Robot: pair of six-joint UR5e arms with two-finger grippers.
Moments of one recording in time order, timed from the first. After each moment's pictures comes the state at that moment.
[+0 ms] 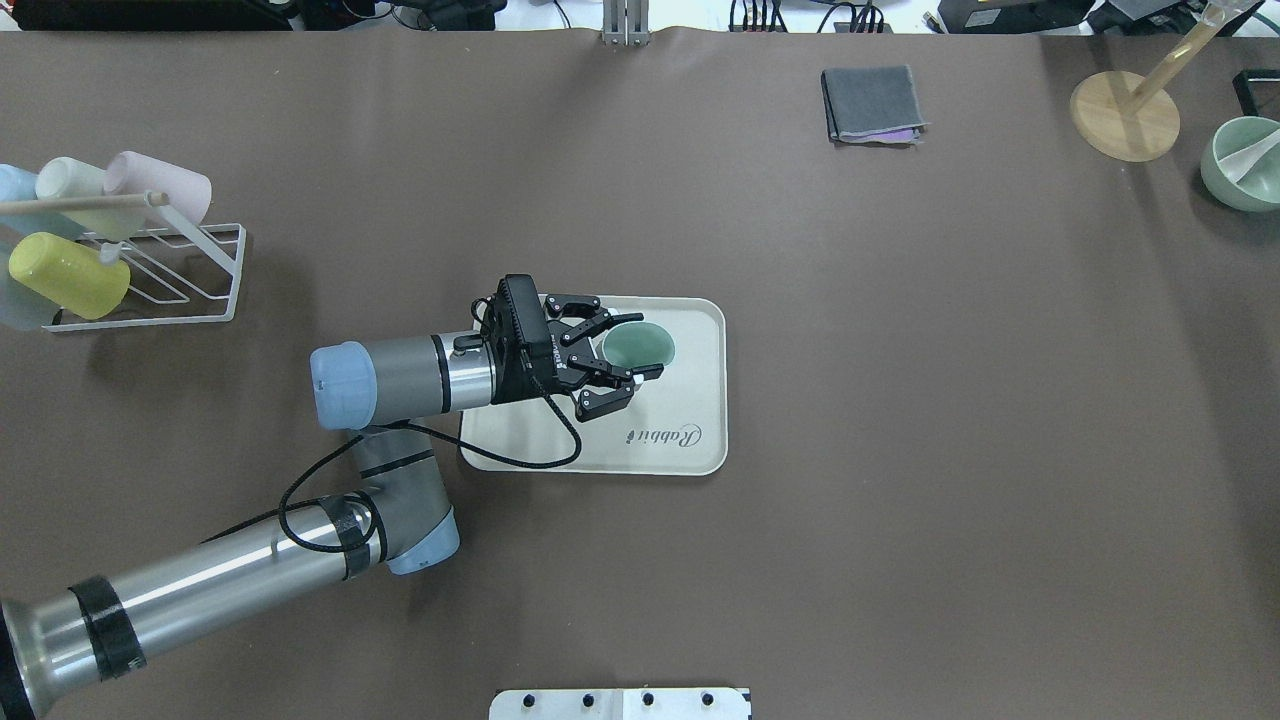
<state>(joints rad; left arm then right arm) -0.47 -2.31 -0.96 -3.43 -1.71 -0.39 1.57 -1.60 1.48 -1.40 2.26 0.08</state>
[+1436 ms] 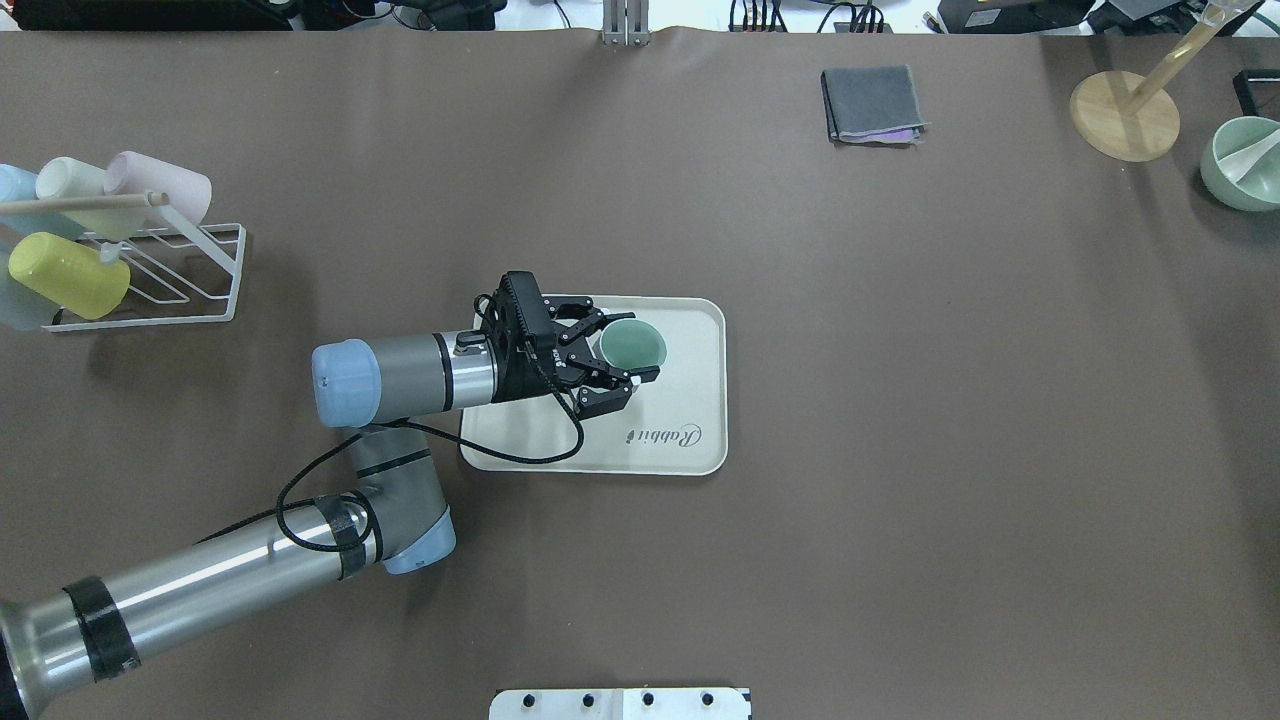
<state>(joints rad) -0.47 -2.30 -0.97 -3.38 -1.72 -0.44 1.57 -1.63 1.48 -1.40 2.31 0.08</state>
